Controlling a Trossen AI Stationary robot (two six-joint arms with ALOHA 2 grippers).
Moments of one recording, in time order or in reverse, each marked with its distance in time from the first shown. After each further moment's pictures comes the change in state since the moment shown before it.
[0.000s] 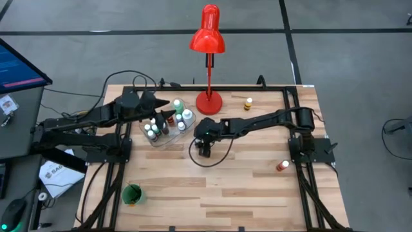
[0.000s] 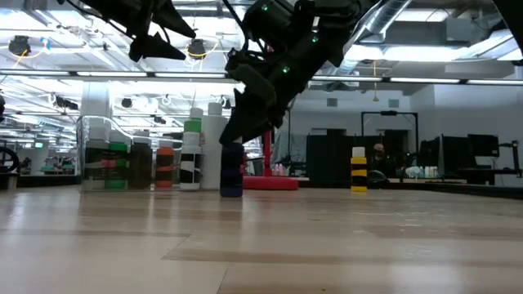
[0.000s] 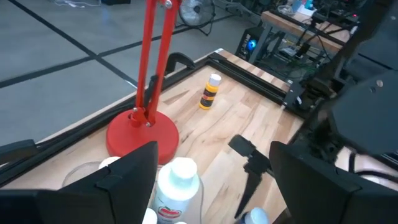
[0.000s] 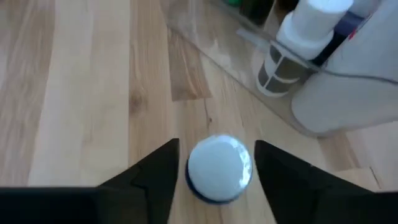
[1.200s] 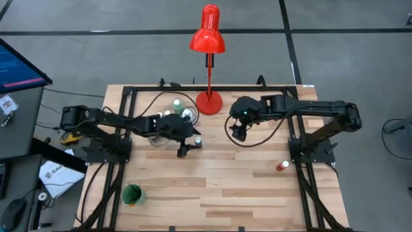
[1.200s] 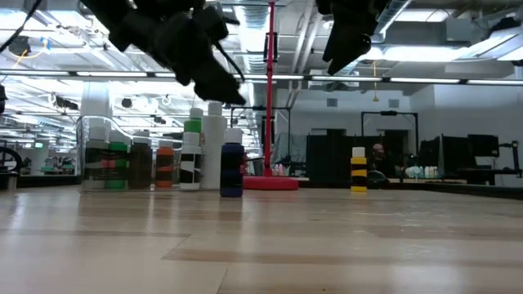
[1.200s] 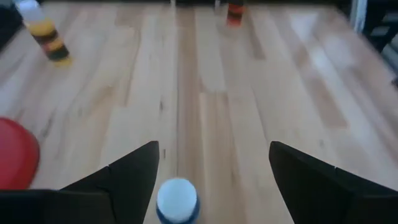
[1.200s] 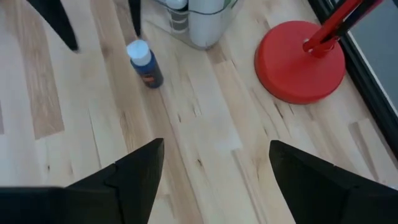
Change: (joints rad) left arm -0.184 0.572 0.001 0.351 0.305 0.396; right arm -0.055 -0.560 -0.002 -0.707 0.111 0.117
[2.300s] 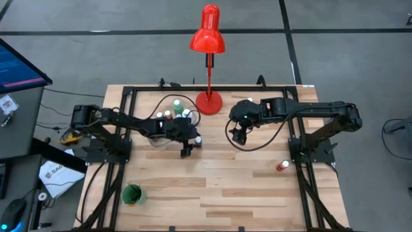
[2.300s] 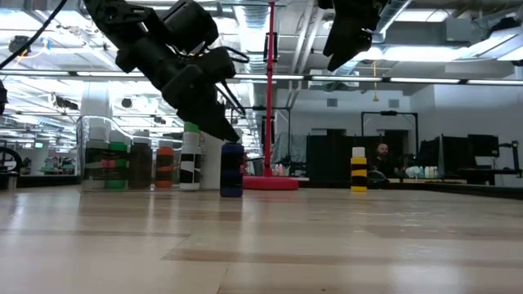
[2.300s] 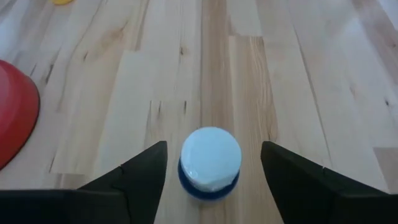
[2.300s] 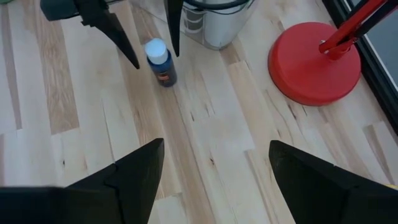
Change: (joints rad) left arm 0.010 0.157 -0.009 0.013 -0.078 0.017; right arm 0.044 0.000 0.000 0.003 0.000 0.025
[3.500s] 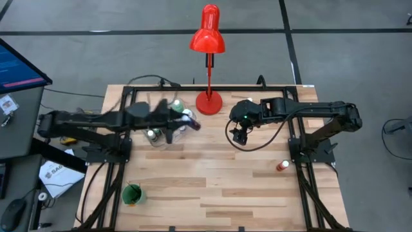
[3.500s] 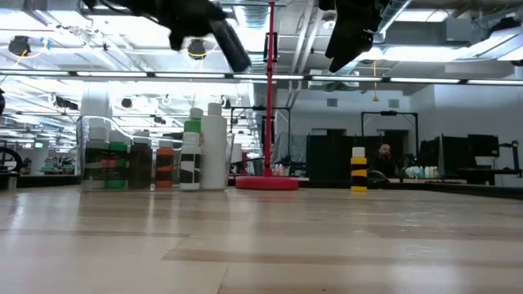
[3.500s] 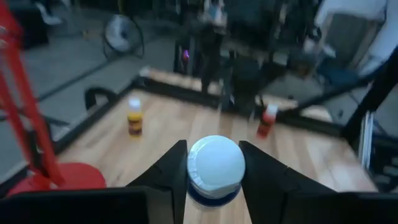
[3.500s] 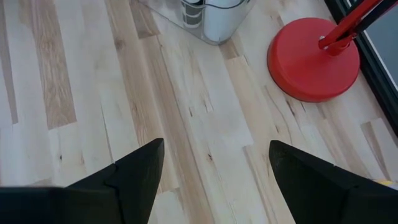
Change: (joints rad) left arm -0.010 -0.506 0.001 -0.009 -0.139 -0.227; right arm -0.003 0.000 0.000 -0.016 0.000 -0.008
